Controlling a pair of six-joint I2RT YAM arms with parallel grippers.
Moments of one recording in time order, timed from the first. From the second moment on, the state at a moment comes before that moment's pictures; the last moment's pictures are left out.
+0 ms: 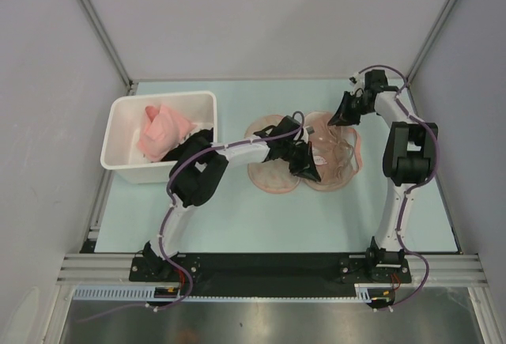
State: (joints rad) left arm -0.81 2.23 1.62 -0.21 0.68 -0.87; right arm -0.04 2.13 1.75 -0.68 -0.56 0.25
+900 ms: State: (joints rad) left arm -0.78 2.19 1.65 -0.35 0.63 -0.74; right arm -0.04 2.14 1.80 -0.83 -0.46 0.32
